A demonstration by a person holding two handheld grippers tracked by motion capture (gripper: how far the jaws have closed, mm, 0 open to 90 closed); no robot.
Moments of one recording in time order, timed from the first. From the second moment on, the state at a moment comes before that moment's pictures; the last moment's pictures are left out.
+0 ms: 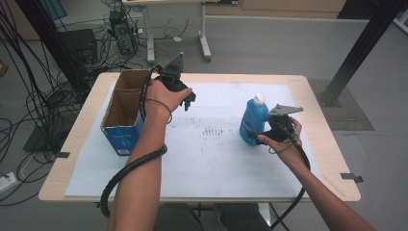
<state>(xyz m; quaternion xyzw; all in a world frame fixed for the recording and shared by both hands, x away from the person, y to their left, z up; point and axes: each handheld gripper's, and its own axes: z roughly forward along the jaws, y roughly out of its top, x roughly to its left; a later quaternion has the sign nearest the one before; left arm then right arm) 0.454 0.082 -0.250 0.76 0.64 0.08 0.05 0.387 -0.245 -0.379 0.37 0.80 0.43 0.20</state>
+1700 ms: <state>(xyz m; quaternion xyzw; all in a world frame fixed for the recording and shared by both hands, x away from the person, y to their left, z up) 0.455 0.079 -0.250 0.76 0.64 0.08 0.04 0.391 -0.232 -0.392 0.38 0.76 0.47 0.24</state>
